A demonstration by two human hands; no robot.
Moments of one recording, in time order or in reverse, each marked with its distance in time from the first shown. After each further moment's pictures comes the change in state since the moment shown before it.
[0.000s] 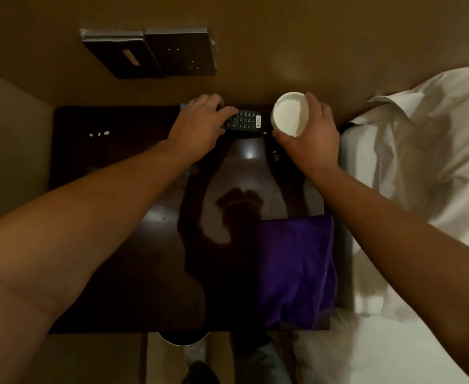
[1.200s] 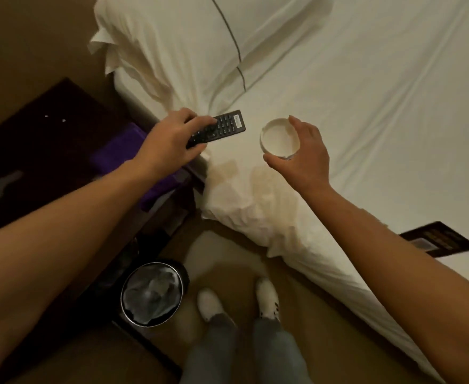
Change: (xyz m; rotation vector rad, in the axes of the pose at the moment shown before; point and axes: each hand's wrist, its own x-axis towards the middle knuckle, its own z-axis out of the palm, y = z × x) left_hand -0.245 0.342 -0.048 -0.288 -0.026 0.911; right_hand -0.550 0.092 -0.202 0.003 0.604 0.643
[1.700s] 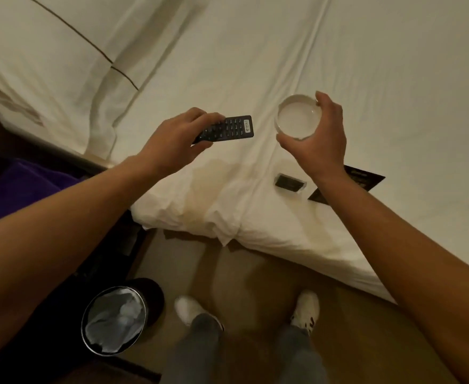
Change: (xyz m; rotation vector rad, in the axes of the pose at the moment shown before) left_hand 0.093 0.218 0.102 0.010 -0.165 0.349; right_hand -0.054 0.186 -0.173 0.046 0.340 0.227
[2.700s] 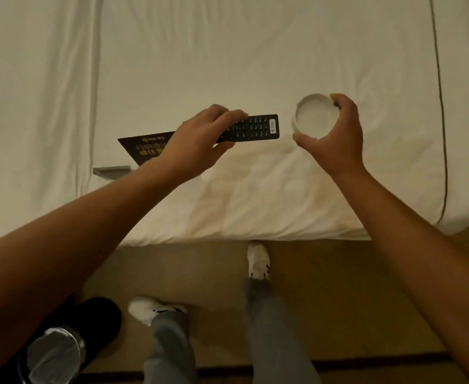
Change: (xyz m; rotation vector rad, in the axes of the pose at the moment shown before) left_hand 0.202 0.367 0.270 -0.115 -0.284 0.347; right_hand -0.050 0.427 -0.245 0.002 0.106 0.427
